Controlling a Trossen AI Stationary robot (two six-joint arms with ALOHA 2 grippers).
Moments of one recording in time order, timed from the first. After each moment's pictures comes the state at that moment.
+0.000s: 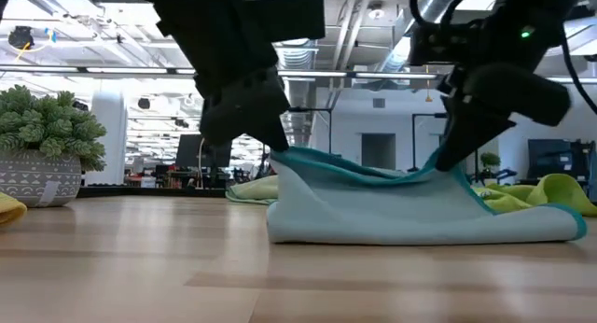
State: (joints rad) left arm -0.47 2.08 1.49 -0.80 -0.86 -0.48; right arm 0.45 1.67 1.00 -0.72 0.50 0.55
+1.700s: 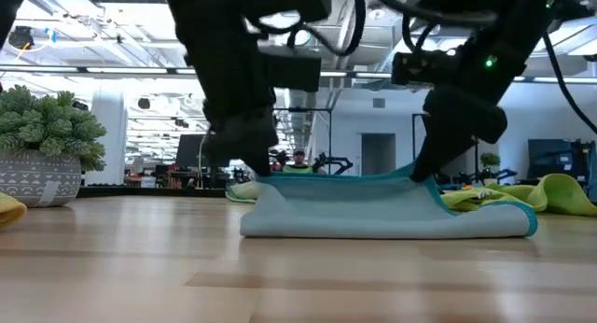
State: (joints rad) left arm -0.34 2.07 1.45 -0.87 -0.70 -0.43; right arm 0.35 1.66 0.90 -0.52 0.50 0.57
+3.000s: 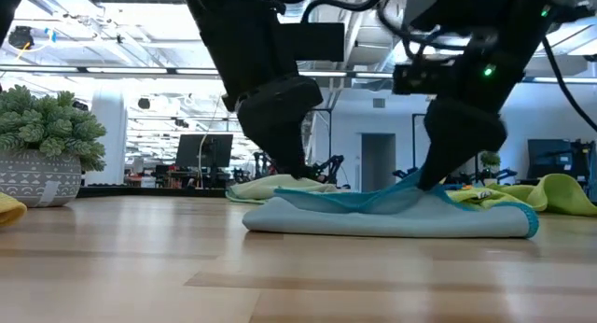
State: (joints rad) left arm -0.36 2.07 1.49 -0.72 -0.61 -0.48; right arm 0.33 1.68 0.91 -0.56 0.49 0.60
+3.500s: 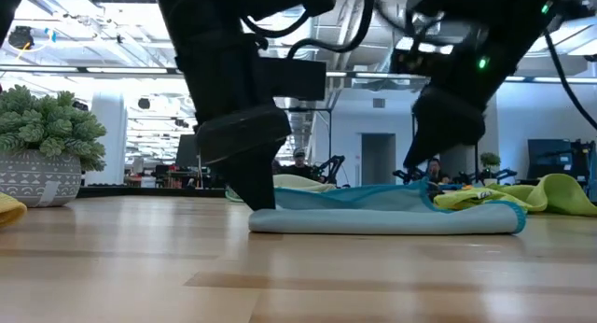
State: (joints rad) left arm -0.36 2.07 1.40 -0.68 -0.43 -0.55; right arm 0.34 1.65 0.91 -0.55 0.66 0.56
